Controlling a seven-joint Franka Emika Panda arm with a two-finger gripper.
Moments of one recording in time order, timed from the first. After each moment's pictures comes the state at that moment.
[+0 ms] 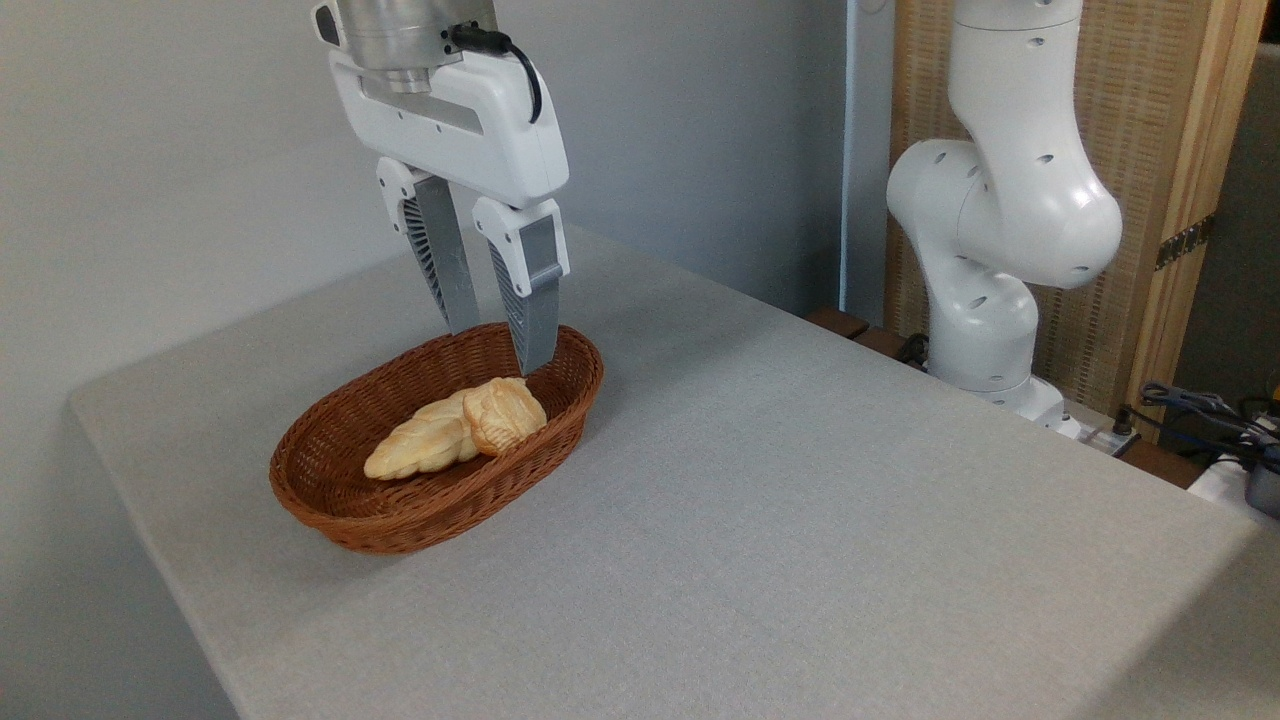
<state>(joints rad) -0.12 0.01 0.04 -1.56 -0.02 1.58 0.64</state>
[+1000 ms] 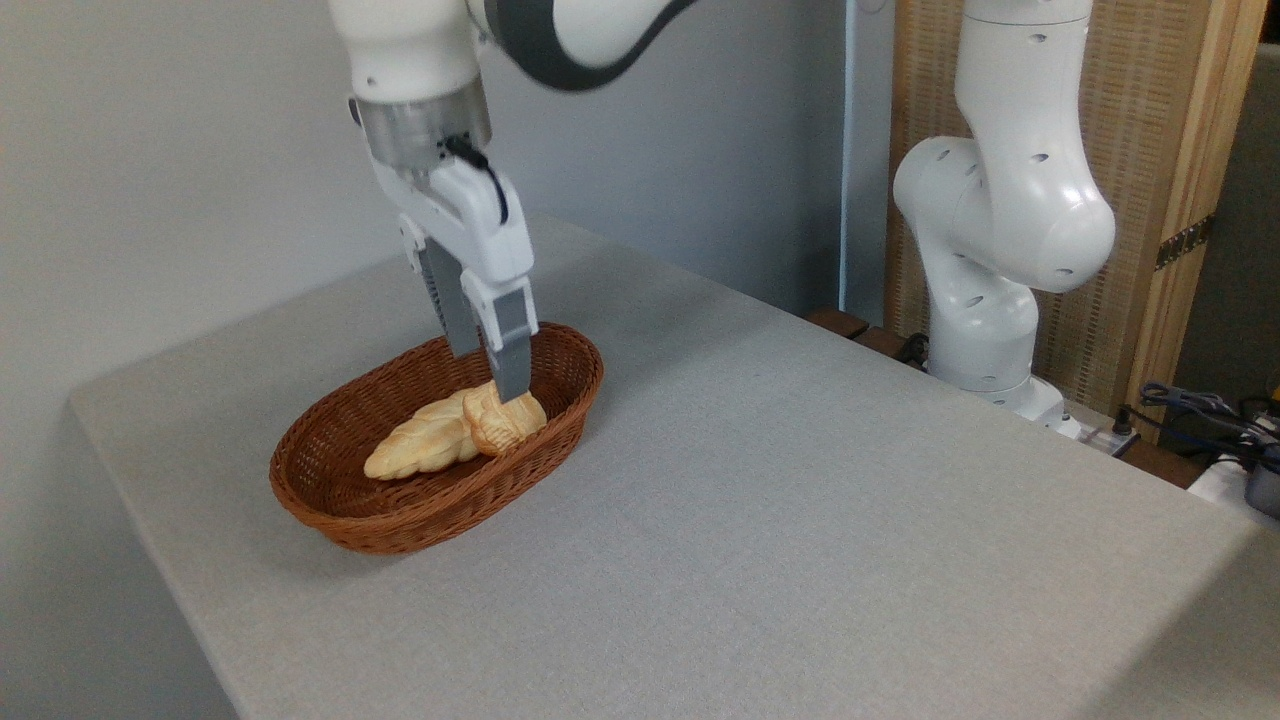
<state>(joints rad) -0.27 -0.05 0.02 -1.89 -0.08 1.85 0.65</state>
